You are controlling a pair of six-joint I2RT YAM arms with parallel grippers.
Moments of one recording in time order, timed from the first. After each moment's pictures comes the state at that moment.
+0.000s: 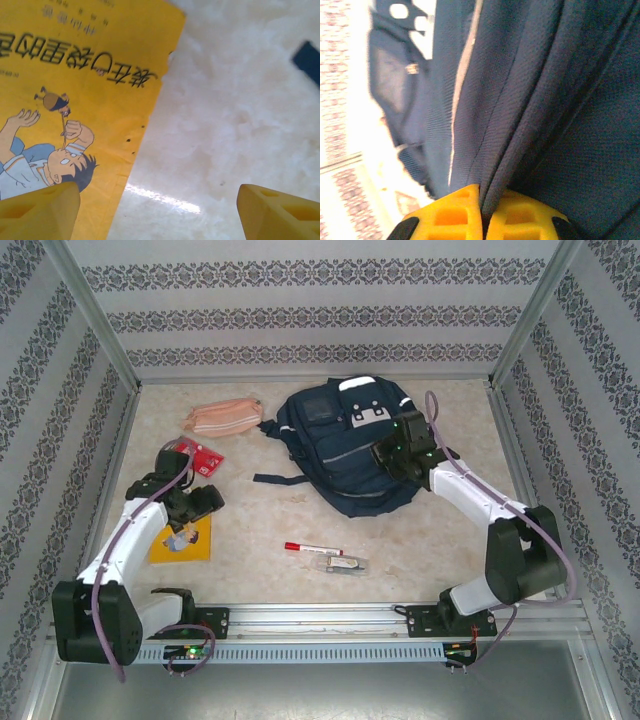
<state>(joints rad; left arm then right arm) 0.01 1.14 0.79 -0.85 0.08 -0.56 0.34 1.48 1.02 -0.31 -0.14 1.34</state>
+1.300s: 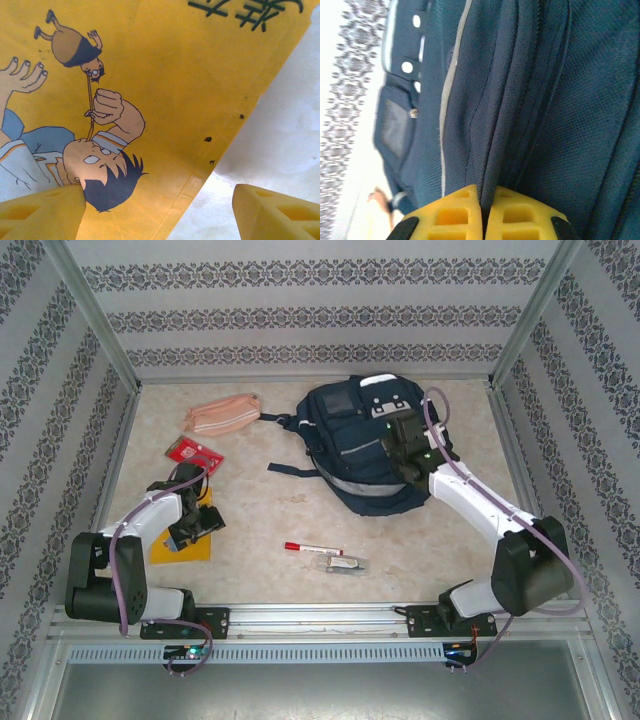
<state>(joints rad) -0.03 1.37 0.69 -0.80 0.00 -0.62 0.40 1.41 1.01 -0.42 0.29 1.41</state>
